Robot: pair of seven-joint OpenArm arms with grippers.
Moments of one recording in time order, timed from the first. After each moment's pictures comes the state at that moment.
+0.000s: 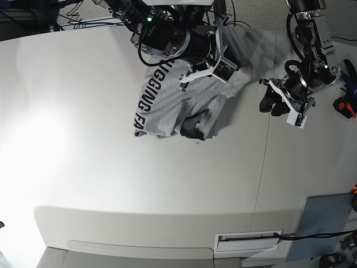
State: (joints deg) left arm 11.0 -13.0 -21.1 97.0 -31.9 -37.5 50.2; right arm -9.0 5.7 -44.3 125.7 11.5 14.1 -62.8
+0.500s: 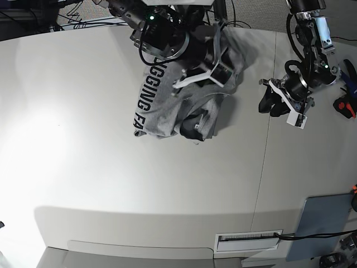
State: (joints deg) left arm 11.0 -13.0 -21.1 97.0 -34.7 -37.6 50.1; right arm -9.0 5.7 -44.4 125.7 -0.4 11.4 -62.4
